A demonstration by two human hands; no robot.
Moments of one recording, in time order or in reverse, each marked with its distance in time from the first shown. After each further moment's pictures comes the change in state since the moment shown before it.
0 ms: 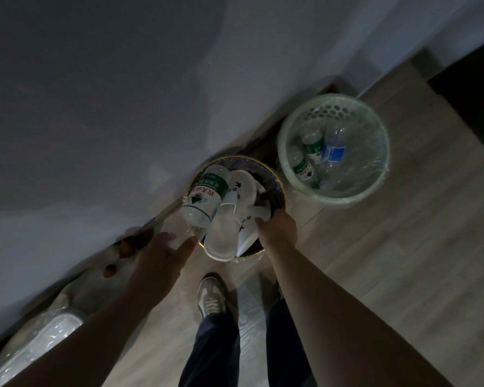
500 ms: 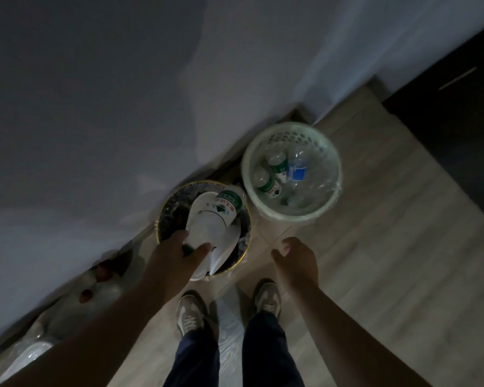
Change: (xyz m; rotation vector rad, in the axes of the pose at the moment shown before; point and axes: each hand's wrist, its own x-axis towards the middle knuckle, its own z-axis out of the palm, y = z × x) left_hand -0.014 0.106 0.044 0.237 -0.074 0.136; right_hand -0.021 0.080 -0.097 0.084 0.062 -0.065
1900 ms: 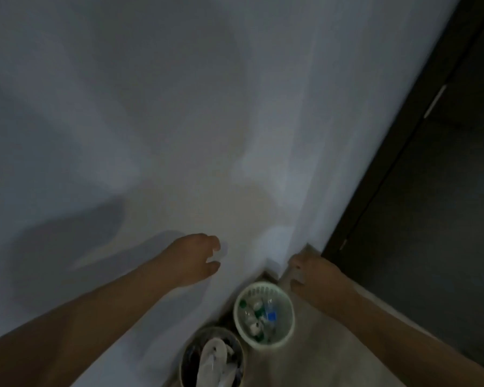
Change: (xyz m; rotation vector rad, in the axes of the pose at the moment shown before) left_hand -0.320 0.315 -0.282 0.743 0.210 0.762; right_hand -0.319 -0.137 -0.405 -0.398 0.290 -0.655
